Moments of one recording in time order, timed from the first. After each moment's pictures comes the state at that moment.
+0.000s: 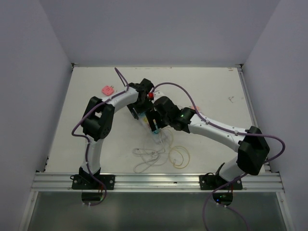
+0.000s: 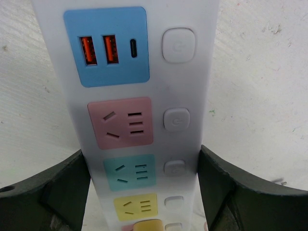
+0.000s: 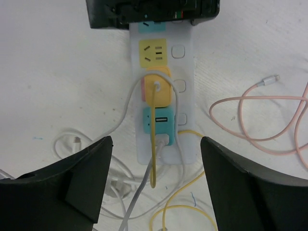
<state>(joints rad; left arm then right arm) -0.53 2.12 1.61 -0.84 -0.19 -1.12 0.91 1.56 1.18 -0.46 0.20 0.32</state>
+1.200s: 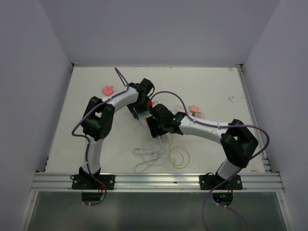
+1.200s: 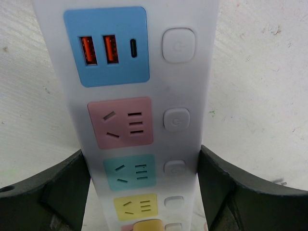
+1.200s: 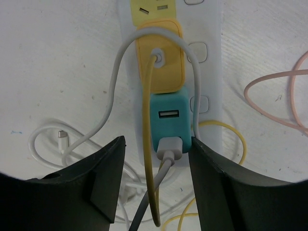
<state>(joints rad) -0.53 2.12 1.61 -0.84 -0.19 -1.12 0.91 1.67 1.11 -0.41 0.12 0.43</state>
